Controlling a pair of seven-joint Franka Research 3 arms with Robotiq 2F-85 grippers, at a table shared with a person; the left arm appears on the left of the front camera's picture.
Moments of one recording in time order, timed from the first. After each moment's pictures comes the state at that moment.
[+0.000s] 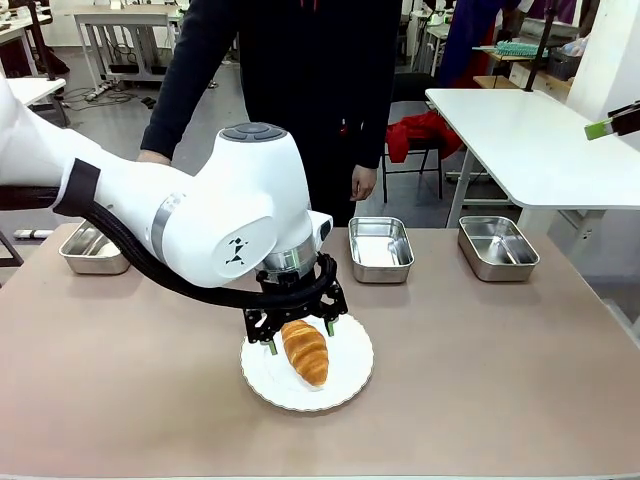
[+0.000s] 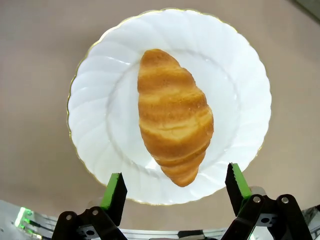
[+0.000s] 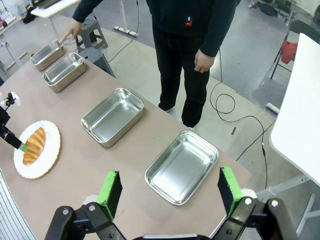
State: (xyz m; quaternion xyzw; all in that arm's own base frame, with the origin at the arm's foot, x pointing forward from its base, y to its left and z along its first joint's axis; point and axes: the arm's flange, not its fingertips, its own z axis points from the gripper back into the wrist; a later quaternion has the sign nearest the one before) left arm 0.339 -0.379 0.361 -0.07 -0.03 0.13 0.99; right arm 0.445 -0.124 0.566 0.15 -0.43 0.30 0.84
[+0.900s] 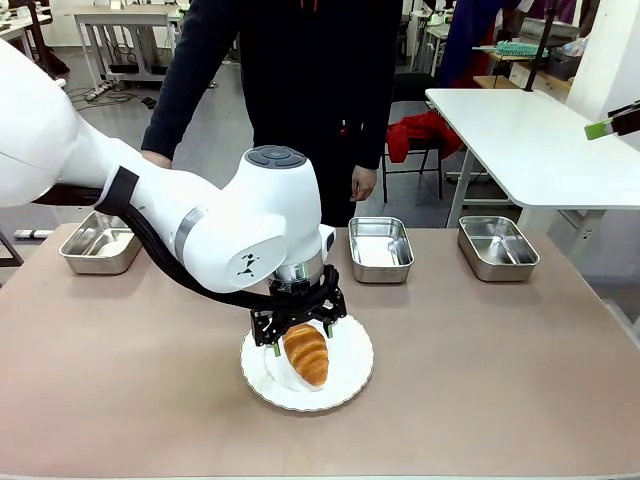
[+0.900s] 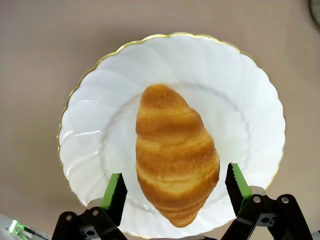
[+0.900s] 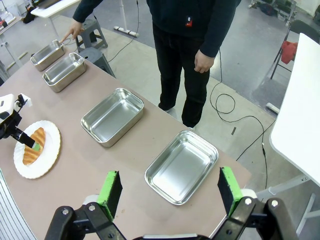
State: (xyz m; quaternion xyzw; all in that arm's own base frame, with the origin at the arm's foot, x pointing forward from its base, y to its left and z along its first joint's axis) left arm 0.364 -0.388 0.327 -0.05 -0.04 0.16 0.99; right arm 0.445 -0.124 0.566 0.15 -0.43 0.30 0.84
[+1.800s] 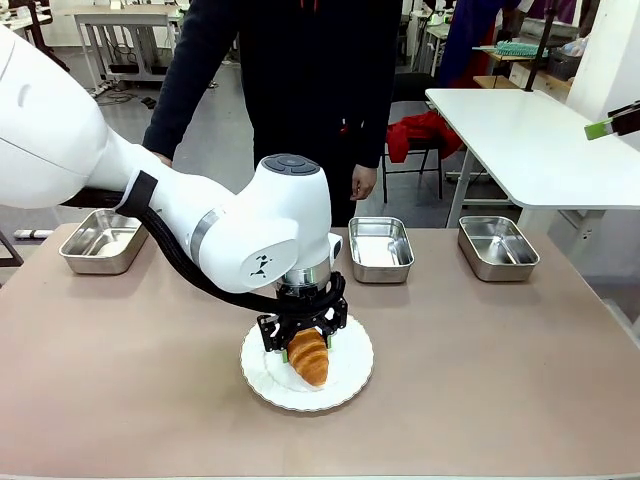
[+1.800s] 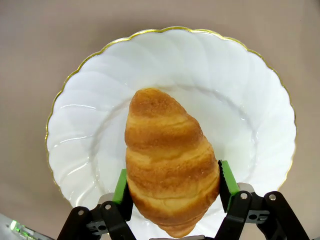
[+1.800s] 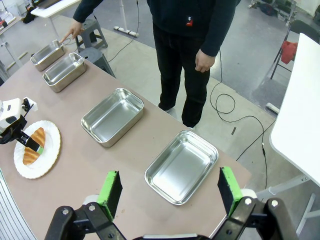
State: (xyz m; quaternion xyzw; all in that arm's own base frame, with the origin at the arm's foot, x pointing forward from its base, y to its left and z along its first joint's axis) left arm 0.370 -0.397 0.312 -0.03 -0.02 0.15 0.99; right arm 0.445 -0.124 0.566 0.15 -0.43 0.30 0.84
